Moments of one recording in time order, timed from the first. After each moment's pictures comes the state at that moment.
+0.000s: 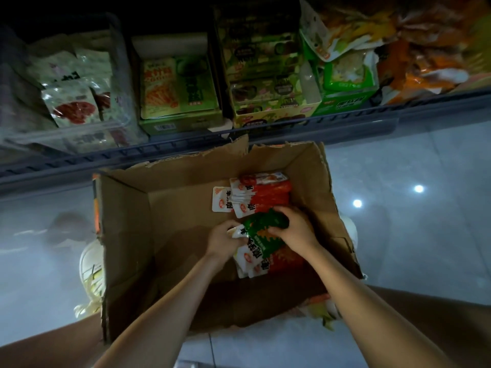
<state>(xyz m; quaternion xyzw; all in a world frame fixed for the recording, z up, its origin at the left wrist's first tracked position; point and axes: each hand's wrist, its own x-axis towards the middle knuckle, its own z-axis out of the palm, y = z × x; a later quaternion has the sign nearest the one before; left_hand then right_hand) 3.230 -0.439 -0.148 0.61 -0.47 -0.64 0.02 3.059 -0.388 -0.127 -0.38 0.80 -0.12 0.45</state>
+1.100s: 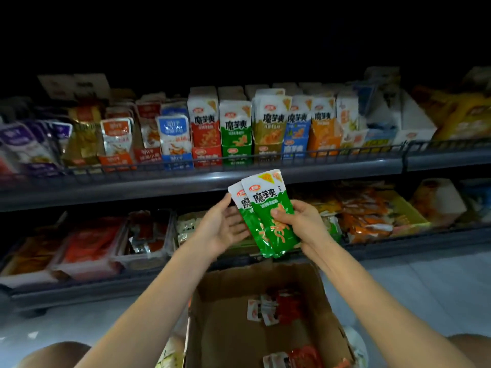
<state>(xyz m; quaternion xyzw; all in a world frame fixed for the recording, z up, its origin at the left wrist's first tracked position) 3.284 -0.514 0.254 0.44 -0.30 -0.78 0.32 3.121 -0.451 0.244 -0.31 0.57 -0.59 0.49</state>
